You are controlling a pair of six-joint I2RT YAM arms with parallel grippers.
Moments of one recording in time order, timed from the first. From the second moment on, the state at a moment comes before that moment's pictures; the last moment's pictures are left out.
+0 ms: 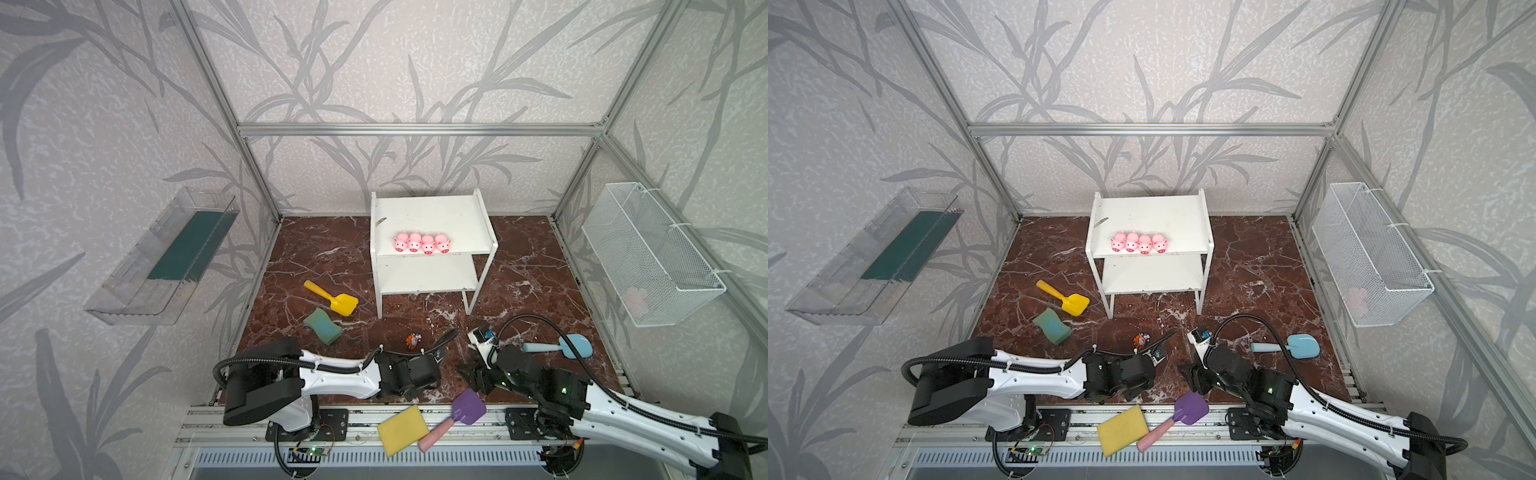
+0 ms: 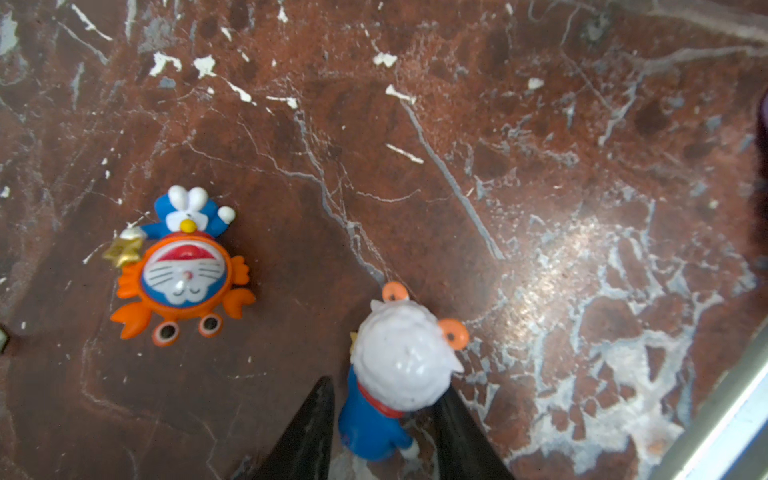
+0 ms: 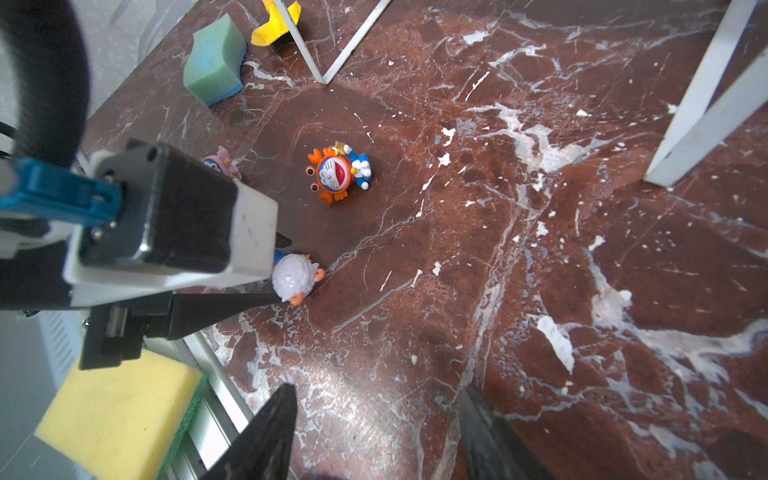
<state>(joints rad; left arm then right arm) -1.30 1.49 0.65 -0.30 -0.31 -0.25 1.07 0.56 0.24 -0.33 0.10 0.50</state>
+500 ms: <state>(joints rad) -1.30 1.44 0.63 -0.31 -0.23 -0.24 1.07 0.52 0.22 -0.33 0.06 0.49</state>
